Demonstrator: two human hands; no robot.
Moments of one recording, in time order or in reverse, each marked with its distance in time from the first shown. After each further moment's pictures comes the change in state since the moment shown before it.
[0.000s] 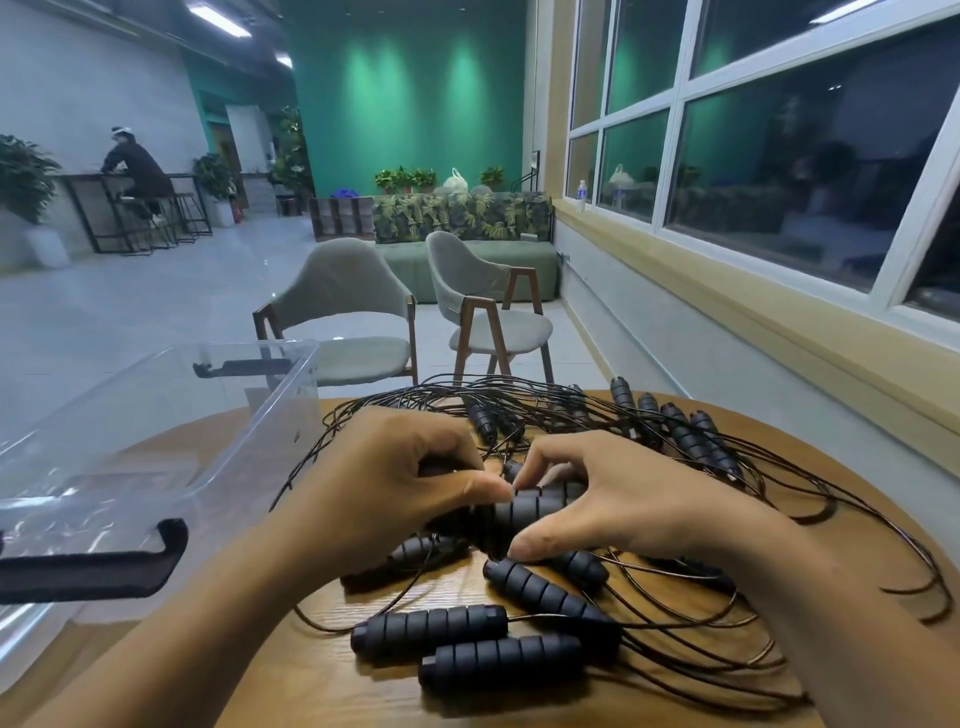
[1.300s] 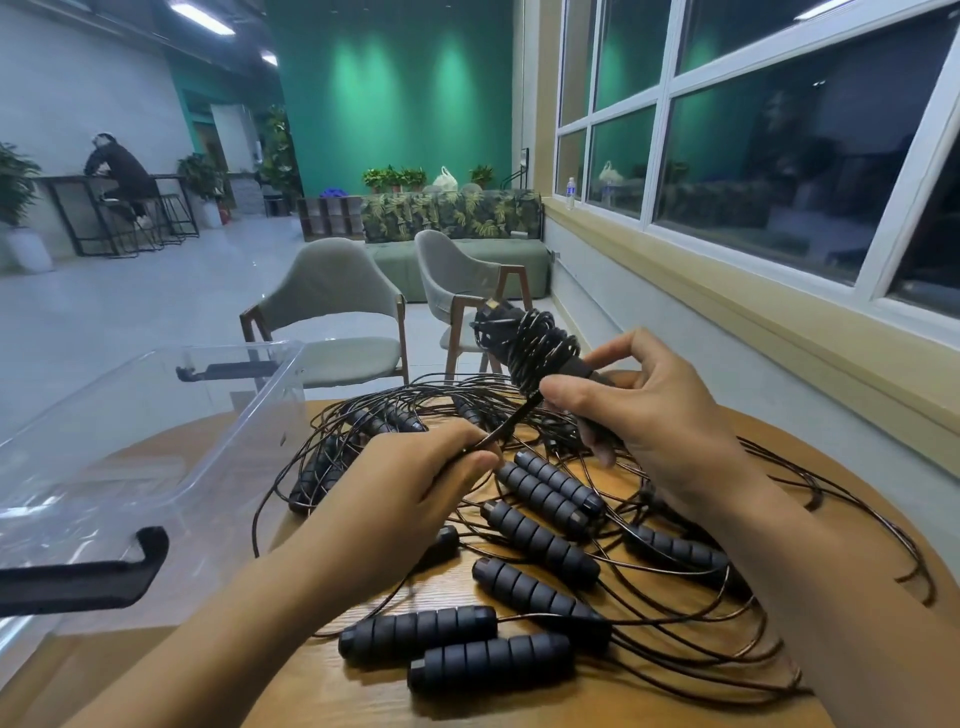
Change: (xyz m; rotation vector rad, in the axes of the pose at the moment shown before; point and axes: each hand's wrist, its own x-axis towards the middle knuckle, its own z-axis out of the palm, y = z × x) left_hand 0.003 -0.004 0.028 0.095 0.012 -0.052; right_hand 0.001 0.005 -0.014 0.621 0.597 -0.087
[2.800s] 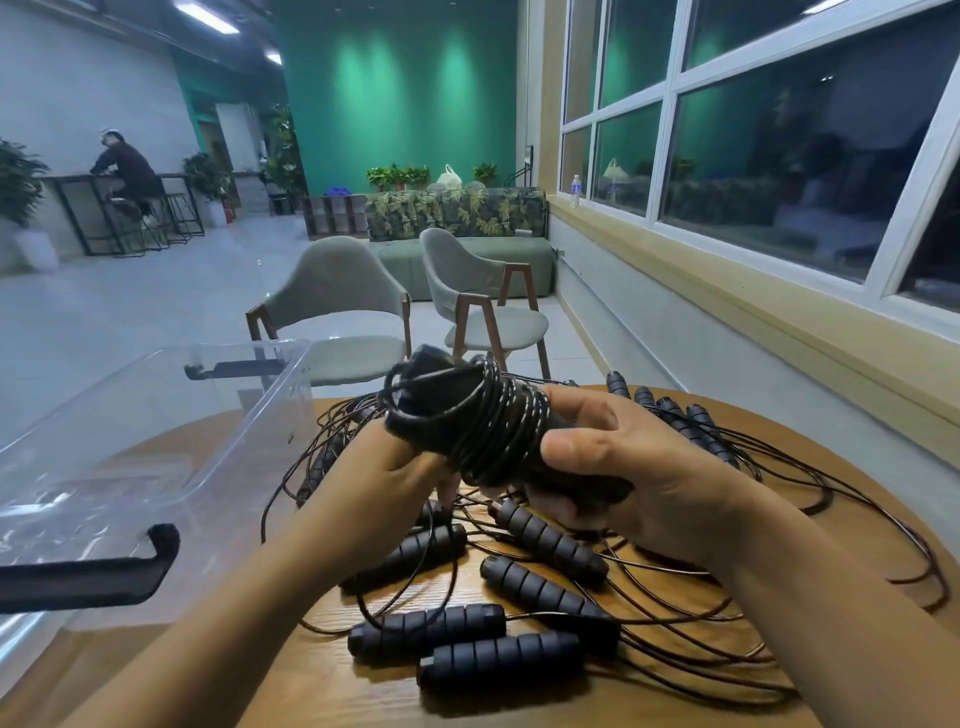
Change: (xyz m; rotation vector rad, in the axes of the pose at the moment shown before) left_hand 0.001 -0.031 0.003 -0.224 0.049 -0.235; right_hand -0.010 0.004 0.012 0.416 -0.678 0.183
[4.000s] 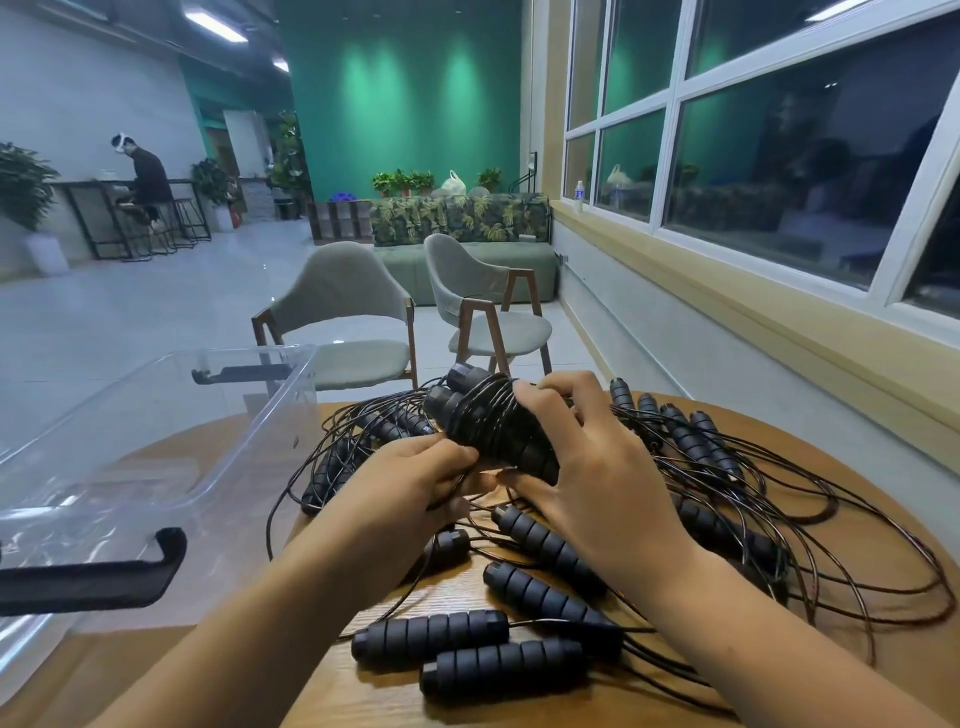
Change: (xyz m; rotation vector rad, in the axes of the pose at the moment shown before) left_hand -0.002 0.026 0.015 -0.853 -0.014 -0.504; right_hand 0.019 0.051 0.007 -1.517 0.690 -0.513
